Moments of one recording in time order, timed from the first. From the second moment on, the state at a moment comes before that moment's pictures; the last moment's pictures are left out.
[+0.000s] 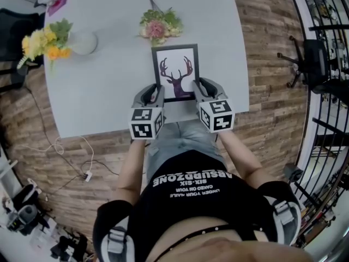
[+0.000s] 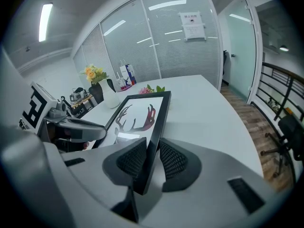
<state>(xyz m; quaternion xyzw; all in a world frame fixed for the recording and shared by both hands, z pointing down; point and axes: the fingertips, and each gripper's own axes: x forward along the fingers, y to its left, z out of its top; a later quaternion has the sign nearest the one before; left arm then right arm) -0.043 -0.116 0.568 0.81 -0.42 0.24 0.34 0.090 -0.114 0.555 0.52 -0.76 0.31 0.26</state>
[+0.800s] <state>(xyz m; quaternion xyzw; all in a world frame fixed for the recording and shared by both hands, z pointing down) -0.033 -0.114 0.609 0.79 -0.41 0.26 0.36 0.099 -0.112 0.591 0.52 -0.74 0.32 0.28</state>
